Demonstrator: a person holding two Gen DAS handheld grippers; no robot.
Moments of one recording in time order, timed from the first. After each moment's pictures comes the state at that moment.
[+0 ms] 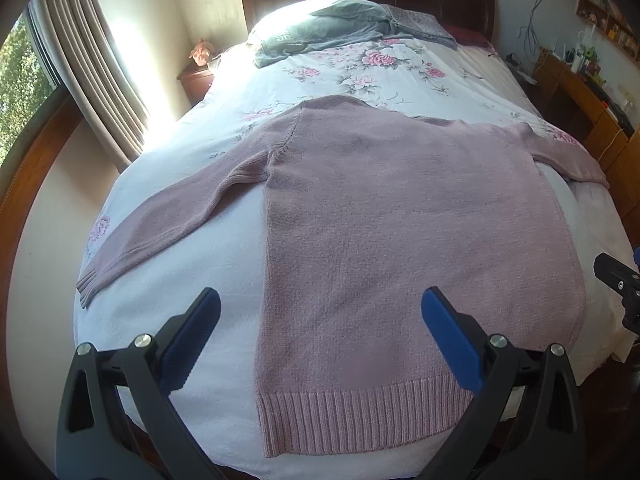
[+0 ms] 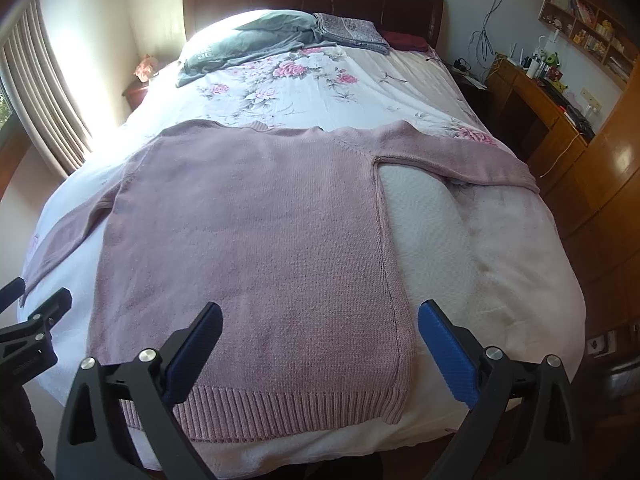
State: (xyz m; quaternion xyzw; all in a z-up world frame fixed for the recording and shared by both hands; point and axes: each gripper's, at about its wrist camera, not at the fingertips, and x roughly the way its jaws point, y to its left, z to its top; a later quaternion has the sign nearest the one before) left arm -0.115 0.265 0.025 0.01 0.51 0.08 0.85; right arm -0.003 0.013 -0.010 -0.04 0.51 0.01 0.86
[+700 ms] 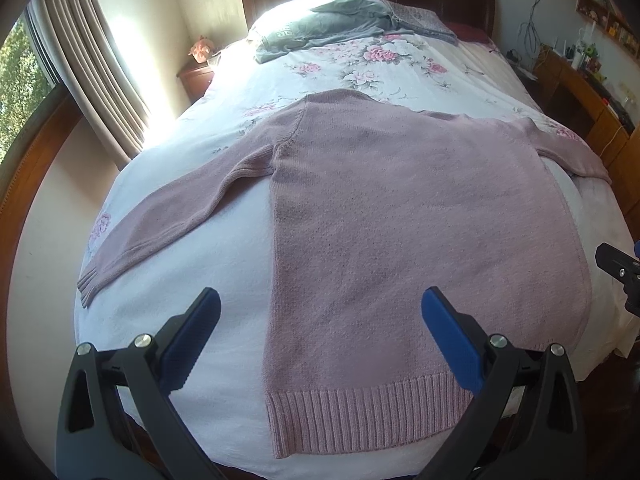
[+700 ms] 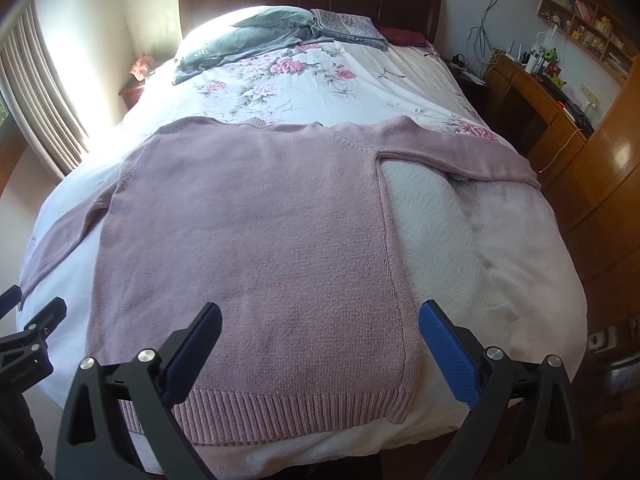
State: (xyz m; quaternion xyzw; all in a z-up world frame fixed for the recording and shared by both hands) left arm -0.117 0.276 0.017 0.01 0.52 0.08 0.85; right arm 0.003 0.015 -0.017 -0.04 0.52 0.00 0.85
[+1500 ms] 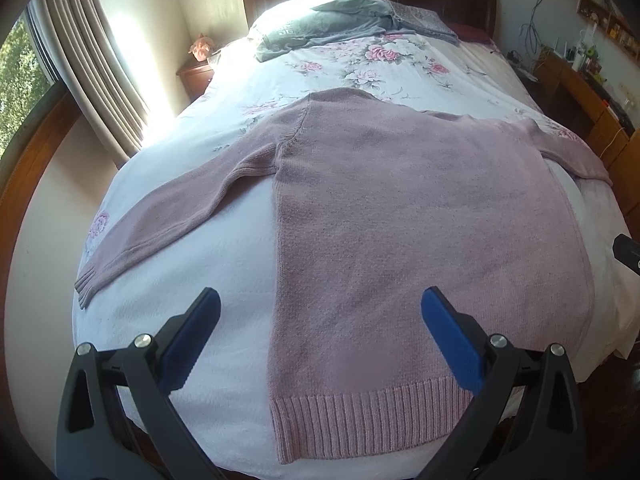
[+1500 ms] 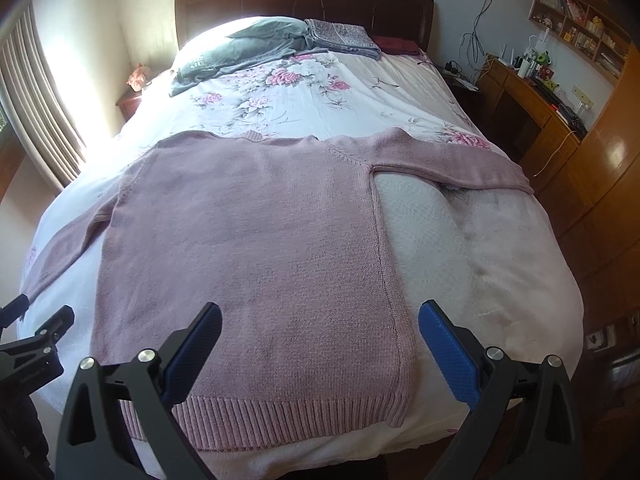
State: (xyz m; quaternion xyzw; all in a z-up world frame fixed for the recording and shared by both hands) left arm -0.113 0.283 0.014 0.01 0.52 0.08 0.85; right arm 0.000 0.015 -0.003 -0.03 0.50 -0.01 0.86
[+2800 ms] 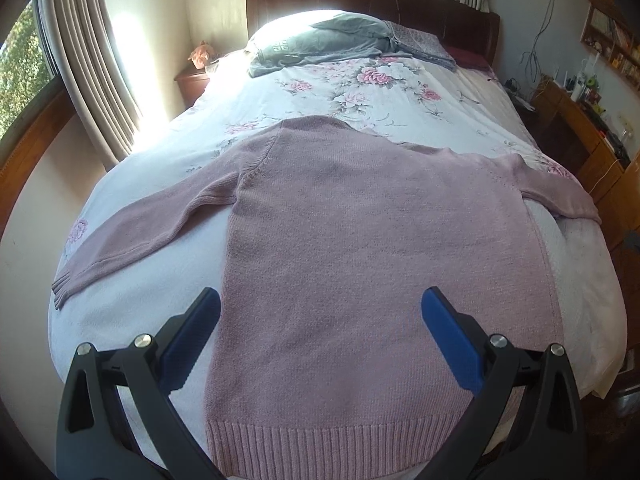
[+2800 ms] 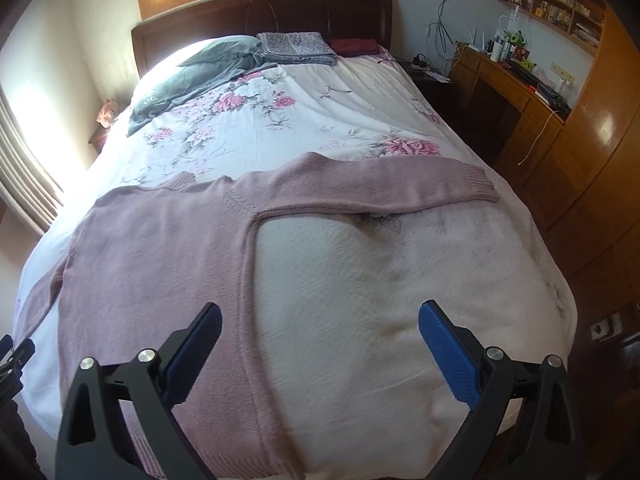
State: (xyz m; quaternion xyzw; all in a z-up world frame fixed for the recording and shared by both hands) left arm -0.070 0.227 0.023 -0.04 0.49 0.08 0.87; right arm 0.083 -0.161 0.004 0.01 0.49 -0.04 0.87
